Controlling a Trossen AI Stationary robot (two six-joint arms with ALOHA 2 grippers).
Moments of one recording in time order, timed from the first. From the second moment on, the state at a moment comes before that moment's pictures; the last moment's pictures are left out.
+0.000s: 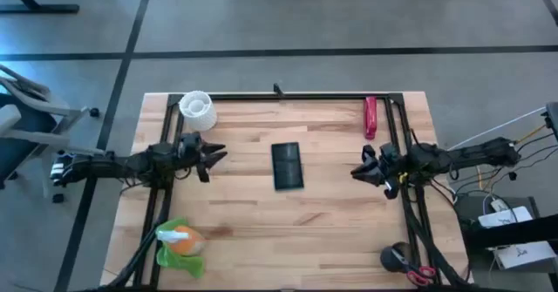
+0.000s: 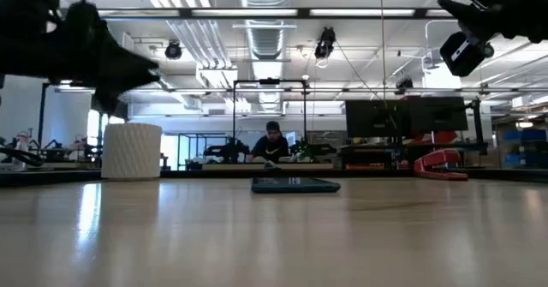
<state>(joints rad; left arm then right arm) 0.08 0.31 0.01 0.35 -0.26 -0.30 0.15 0.36 0.12 0.33 -0.10 0.52</state>
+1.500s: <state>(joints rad) 0.00 1.71 0.63 0.66 -0.12 -0.13 0.19 1.06 0.59 0.17 -0.09 0.20</state>
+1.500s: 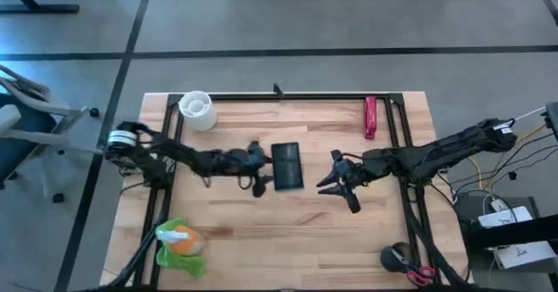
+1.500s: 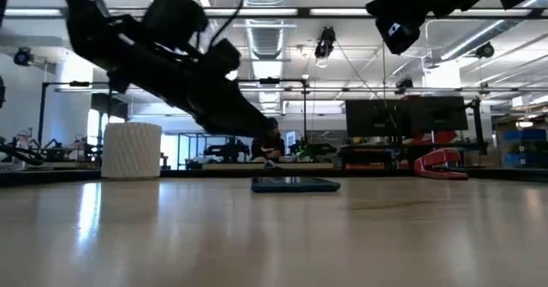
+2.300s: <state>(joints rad) -0.11 1.62 0.56 0.26 -0.12 -0.27 0.20 1.42 0.62 0.46 -0.08 0.23</state>
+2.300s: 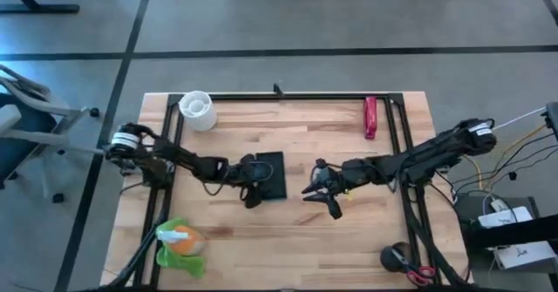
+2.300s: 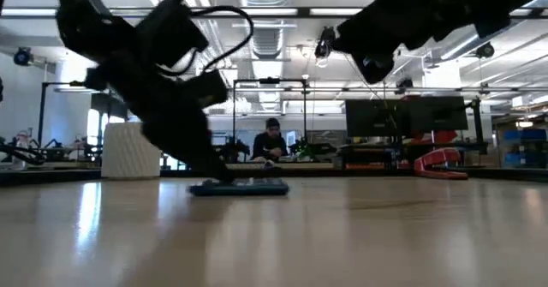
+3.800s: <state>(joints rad) -0.22 1.36 0.27 0.32 -0.23 0.40 0.16 1.93 1.19 -0.23 0.30 -0.17</state>
